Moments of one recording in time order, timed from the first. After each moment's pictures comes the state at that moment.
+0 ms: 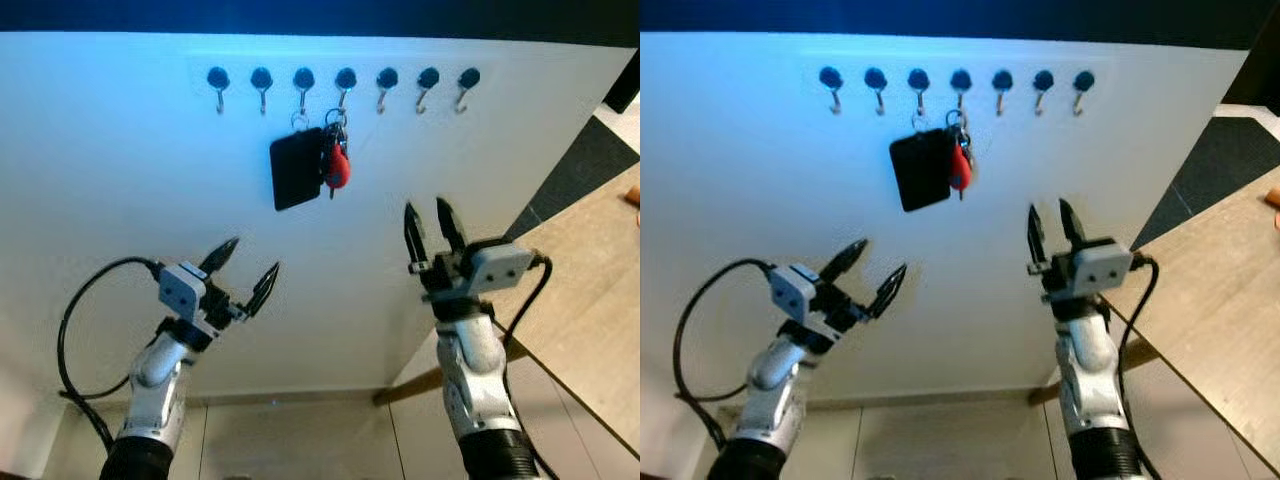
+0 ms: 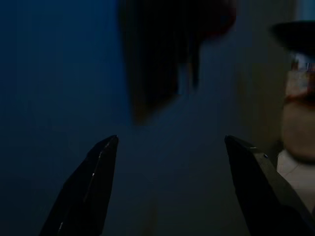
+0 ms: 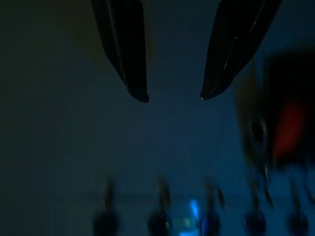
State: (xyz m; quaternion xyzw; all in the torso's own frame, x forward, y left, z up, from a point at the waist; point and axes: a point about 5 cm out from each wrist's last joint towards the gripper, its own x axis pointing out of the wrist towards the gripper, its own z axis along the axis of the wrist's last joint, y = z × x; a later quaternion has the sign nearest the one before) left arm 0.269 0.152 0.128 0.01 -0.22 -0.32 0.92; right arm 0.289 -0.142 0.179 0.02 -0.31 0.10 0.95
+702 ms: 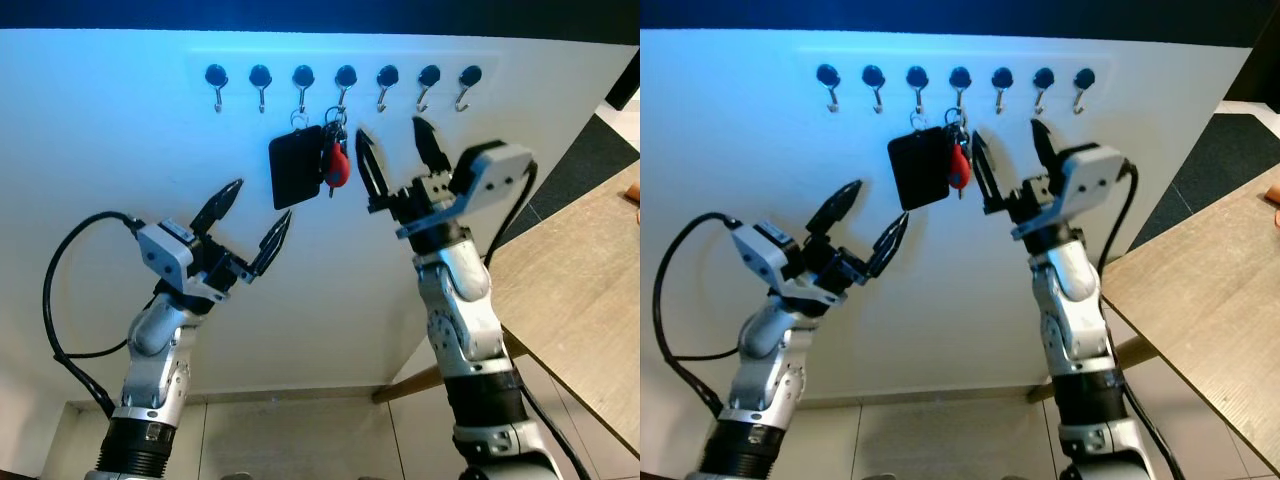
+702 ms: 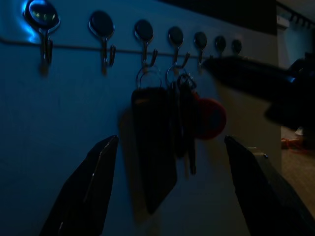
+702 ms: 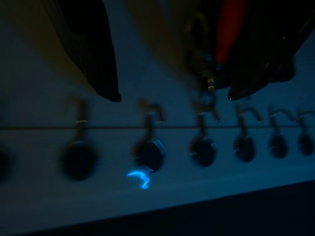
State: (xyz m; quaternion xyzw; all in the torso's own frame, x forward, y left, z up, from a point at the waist) left arm 0.271 0.137 0.184 0.00 -0.29 -0.33 0.90; right arm 0.313 -0.104 0.234 0.08 -0.28 0.23 0.93
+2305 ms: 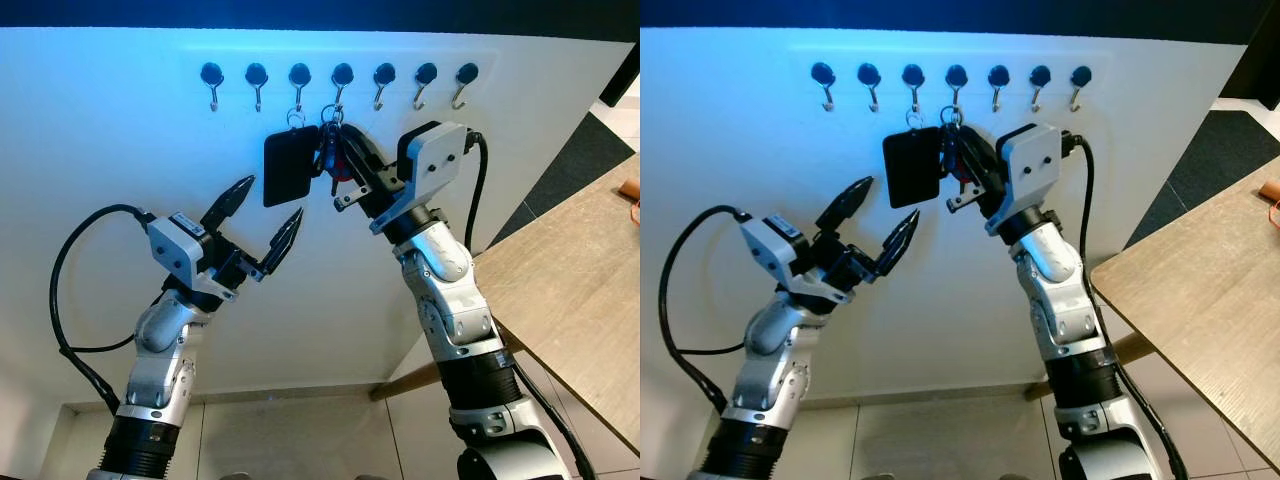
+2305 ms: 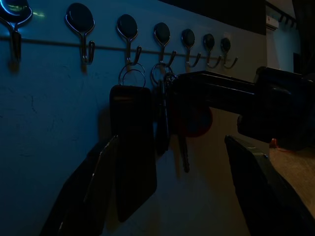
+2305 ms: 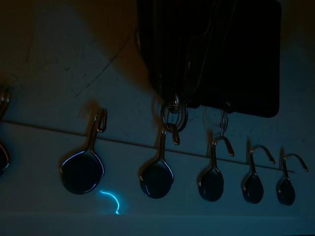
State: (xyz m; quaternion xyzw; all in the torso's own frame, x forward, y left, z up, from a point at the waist) left arm 0.270 0.131 0.184 0.00 -0.28 -0.33 0.90; right arm 0.319 -0.085 0.240 0.00 -0.26 0.26 0.93
